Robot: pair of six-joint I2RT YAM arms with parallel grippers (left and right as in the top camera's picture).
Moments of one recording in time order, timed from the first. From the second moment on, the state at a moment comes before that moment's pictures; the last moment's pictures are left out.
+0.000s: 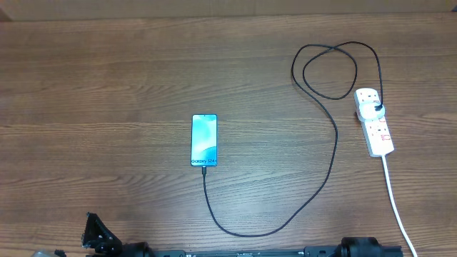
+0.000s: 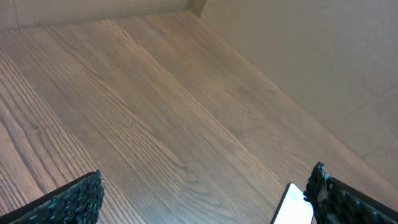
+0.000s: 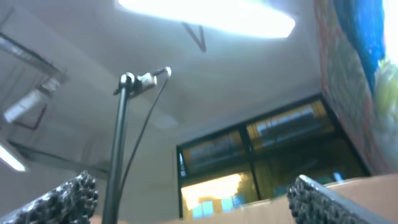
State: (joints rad) left arm 0.09 0.01 0.96 -1.36 -0.38 -0.66; right arm 0.01 0.00 1.37 -0.31 -0.15 0.54
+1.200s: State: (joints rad) left arm 0.09 0.01 0.96 -1.36 -0.38 -0.66; right arm 0.02 0.01 0.10 0.17 0.09 0.59
